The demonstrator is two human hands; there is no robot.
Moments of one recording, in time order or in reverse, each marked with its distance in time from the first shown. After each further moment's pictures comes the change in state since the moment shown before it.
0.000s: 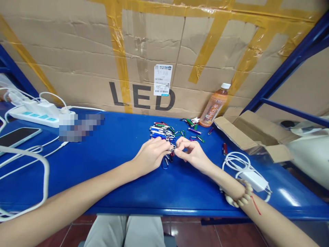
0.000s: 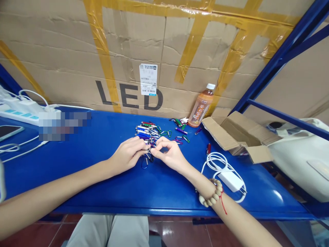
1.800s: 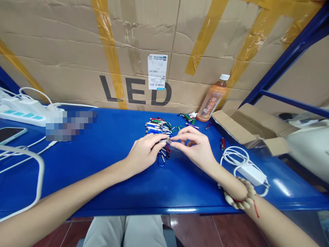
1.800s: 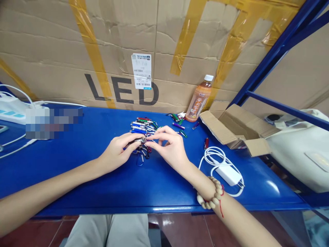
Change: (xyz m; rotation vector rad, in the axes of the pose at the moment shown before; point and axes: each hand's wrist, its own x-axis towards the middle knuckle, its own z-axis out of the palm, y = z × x) left_hand 0.004 0.007 -0.002 -0.231 0.043 -0.285; right_hand -0.001 -0.017 -0.005 -0.298 0.241 -0.191
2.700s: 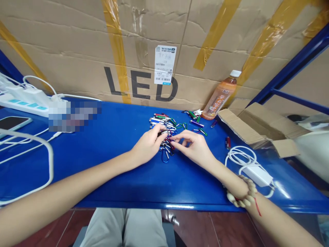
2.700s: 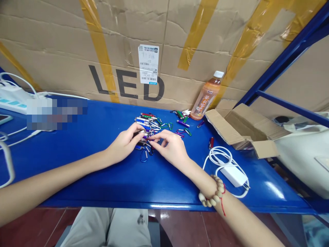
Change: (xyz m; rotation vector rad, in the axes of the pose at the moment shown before) left_hand 0.004 -0.005 0.003 -0.203 -0.048 -0.195; right_hand -0.004 0.014 0.012 -0.114 -0.207 0.095
